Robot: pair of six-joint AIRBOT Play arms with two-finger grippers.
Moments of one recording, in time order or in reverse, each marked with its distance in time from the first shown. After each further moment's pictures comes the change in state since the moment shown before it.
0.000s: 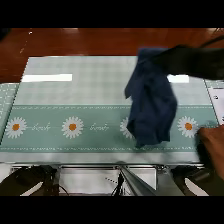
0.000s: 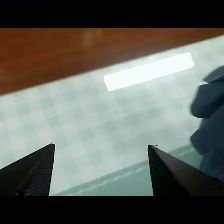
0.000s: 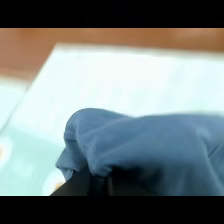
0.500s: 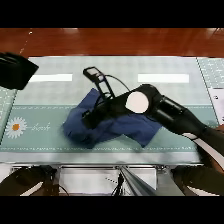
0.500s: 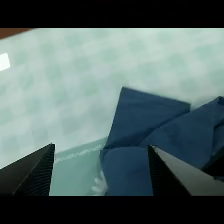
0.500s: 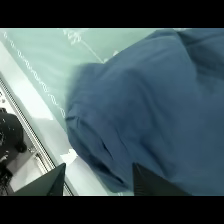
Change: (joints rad) left arm 0.009 -0.007 -0.212 0.098 -0.075 -0.002; right arm 0.498 -0.403 0.000 -0.042 -0.093 0.006
